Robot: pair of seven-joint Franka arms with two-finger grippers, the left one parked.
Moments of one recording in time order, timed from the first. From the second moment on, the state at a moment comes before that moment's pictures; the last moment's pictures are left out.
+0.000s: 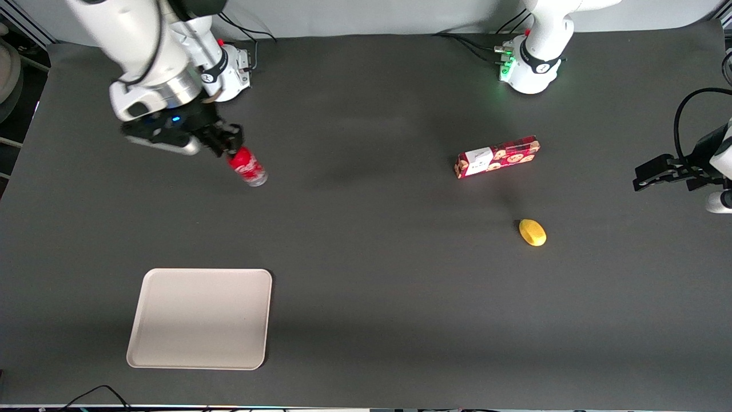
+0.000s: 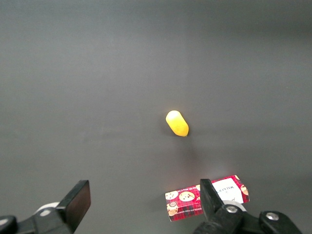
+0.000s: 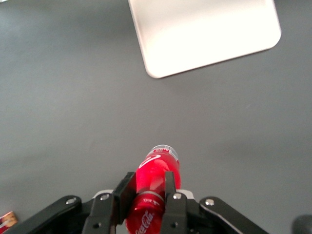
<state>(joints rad) -0.70 -0.28 0.99 -1.89 0.23 1.84 0.51</state>
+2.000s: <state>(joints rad) -0.64 0.68 0.66 -1.48 -0.46 2.18 0.23</state>
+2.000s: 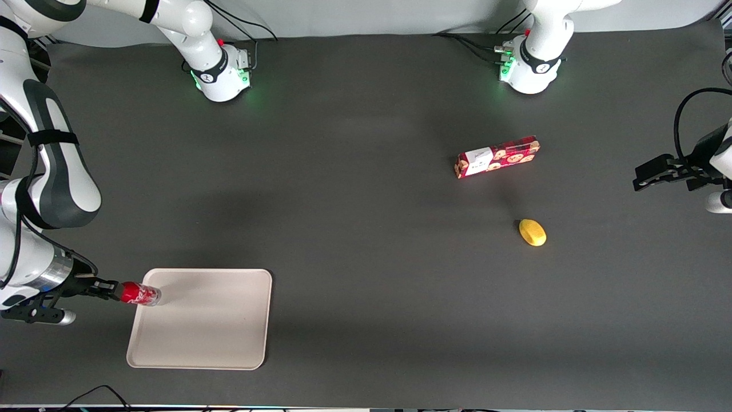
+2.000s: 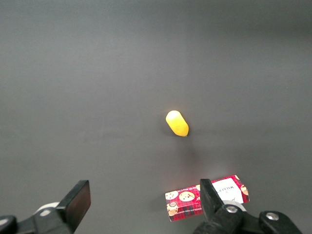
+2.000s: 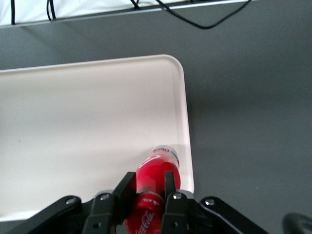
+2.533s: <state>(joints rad) -0.64 0.72 0.66 -1.47 -0.46 2.24 0.23</state>
